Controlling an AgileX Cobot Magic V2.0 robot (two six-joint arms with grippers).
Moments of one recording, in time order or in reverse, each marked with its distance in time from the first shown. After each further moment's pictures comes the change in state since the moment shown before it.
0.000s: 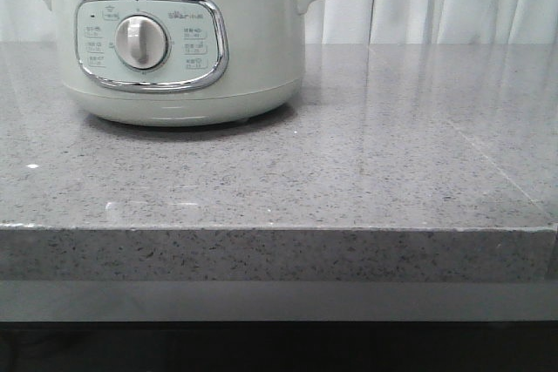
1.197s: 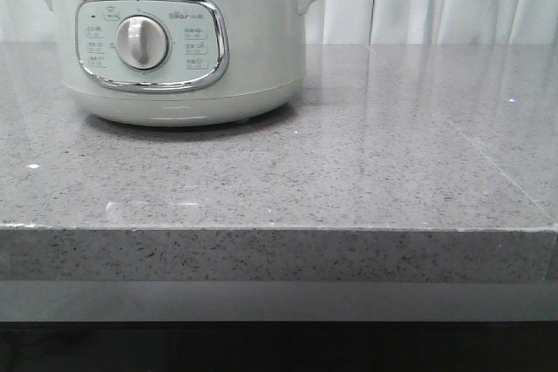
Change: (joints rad) left arm 0.000 0.000 0.000 0.000 0.000 -0.001; right arm -0.549 -0.651 0.656 0.012 -0.339 0.000
